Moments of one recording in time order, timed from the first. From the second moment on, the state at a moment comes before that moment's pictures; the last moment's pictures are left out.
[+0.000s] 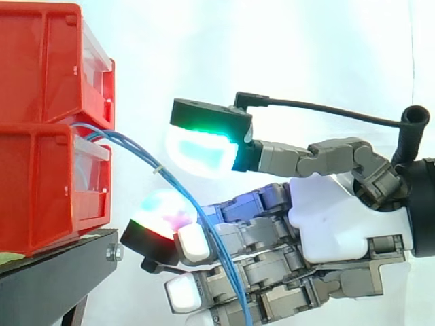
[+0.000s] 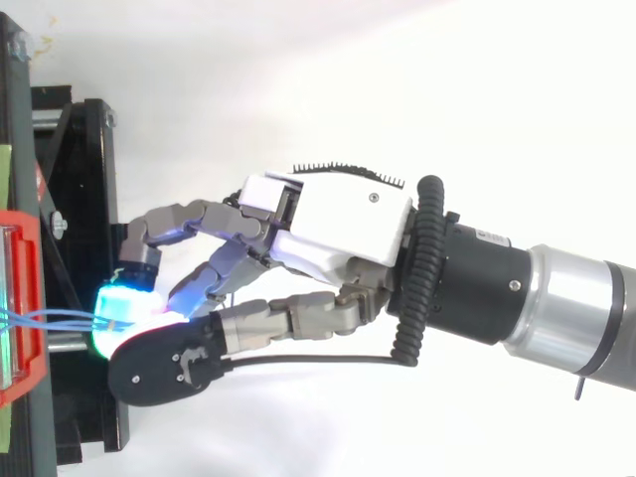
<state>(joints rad) 0.25 -2.41 -0.99 -3.03 -1.06 0.21</state>
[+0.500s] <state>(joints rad) 0.25 -2.41 -0.97 -3.04 -1.06 0.21</state>
